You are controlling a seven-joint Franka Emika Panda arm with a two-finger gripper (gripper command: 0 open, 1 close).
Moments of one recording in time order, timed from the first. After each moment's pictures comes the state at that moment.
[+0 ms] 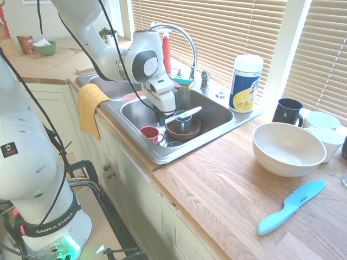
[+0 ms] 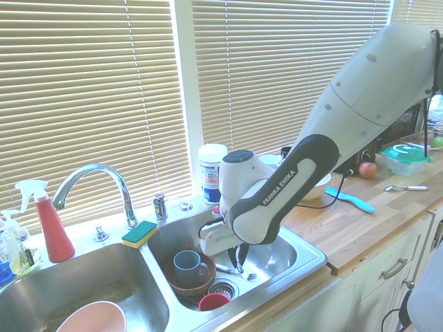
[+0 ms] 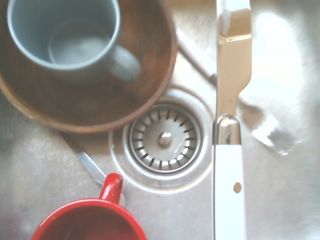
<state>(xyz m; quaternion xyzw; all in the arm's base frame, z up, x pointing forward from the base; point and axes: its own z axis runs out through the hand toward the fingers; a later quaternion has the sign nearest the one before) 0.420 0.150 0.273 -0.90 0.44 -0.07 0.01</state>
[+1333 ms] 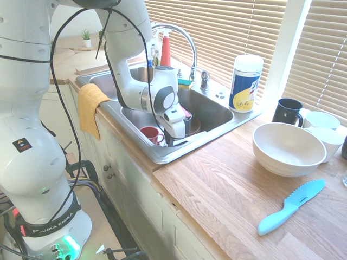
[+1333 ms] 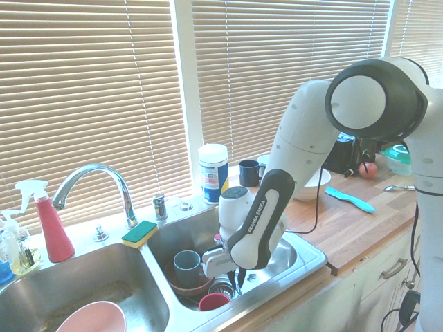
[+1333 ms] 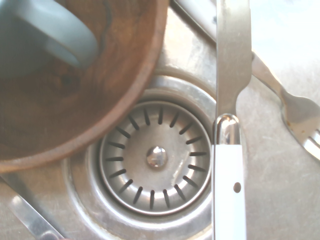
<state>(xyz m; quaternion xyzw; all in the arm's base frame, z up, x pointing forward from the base) 0.461 0.135 0.174 -0.89 0.46 -0.04 0.00</state>
